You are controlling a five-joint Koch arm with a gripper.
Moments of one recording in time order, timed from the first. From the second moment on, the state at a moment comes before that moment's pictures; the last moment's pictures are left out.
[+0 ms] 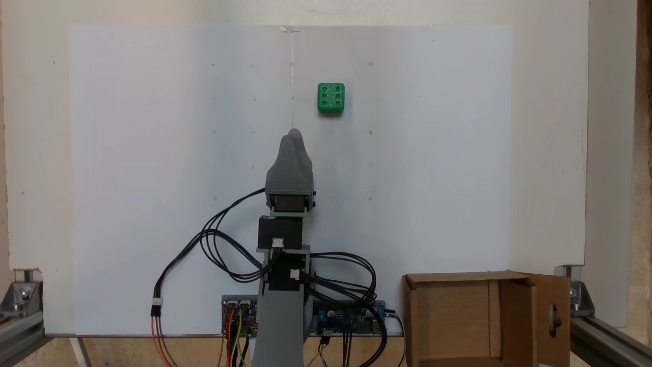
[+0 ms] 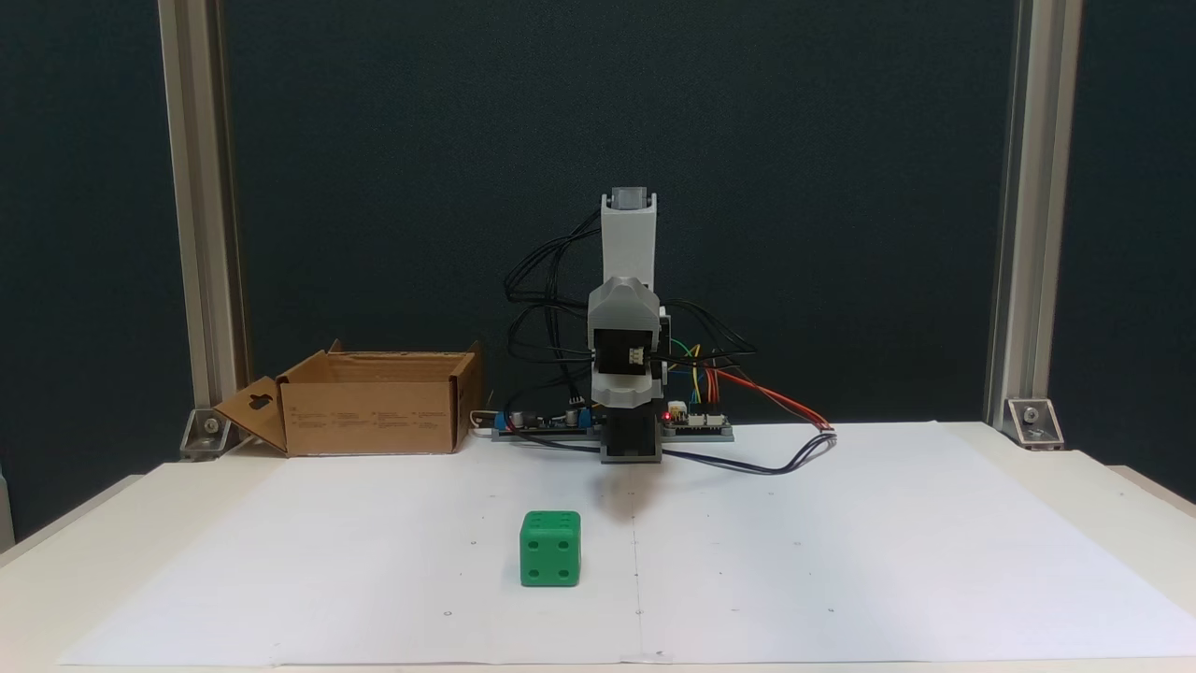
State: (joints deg) arm 1.8 129.6 177.0 -74.4 -3.5
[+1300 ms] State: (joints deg) arm 1.8 129.7 177.0 -74.2 -3.5
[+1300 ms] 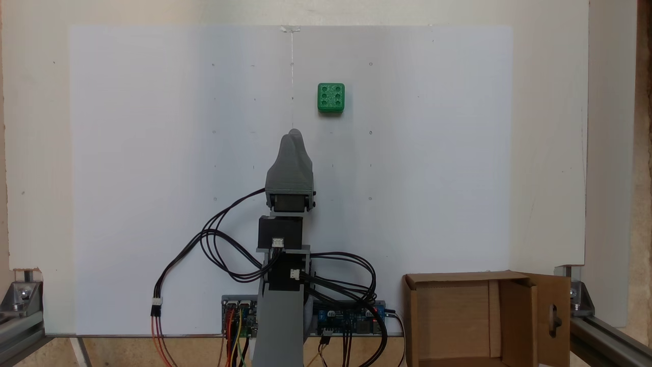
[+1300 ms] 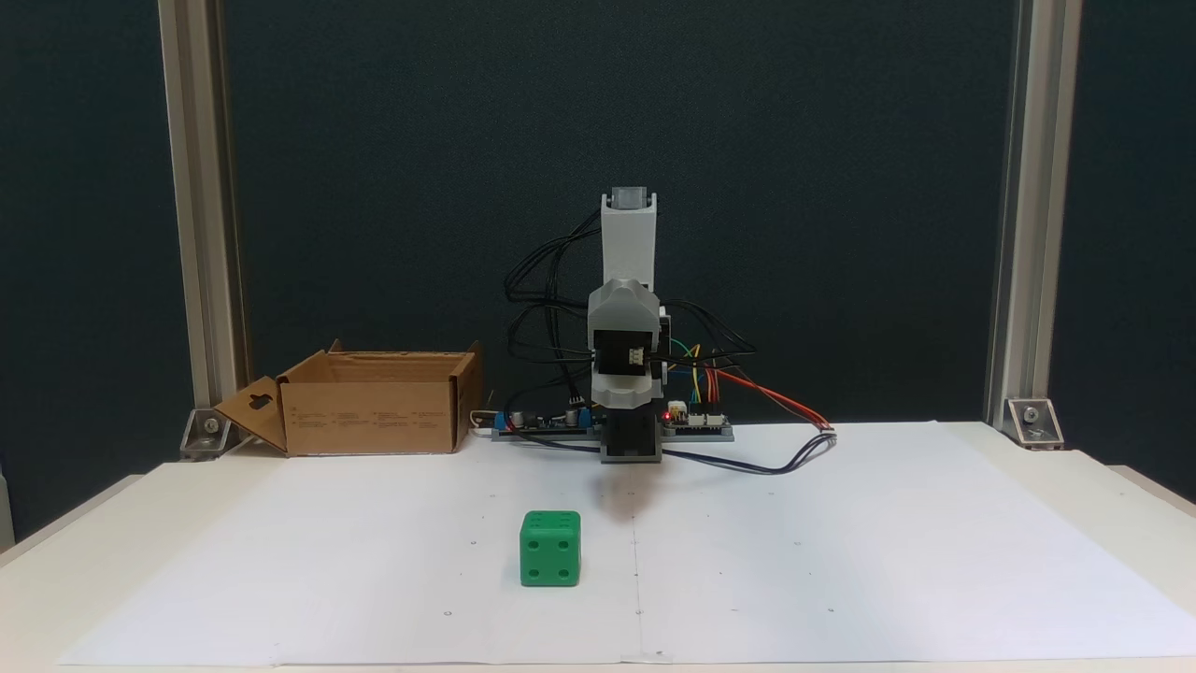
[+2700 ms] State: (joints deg) arm 9.9 129.6 135.1 28.2 -2.5
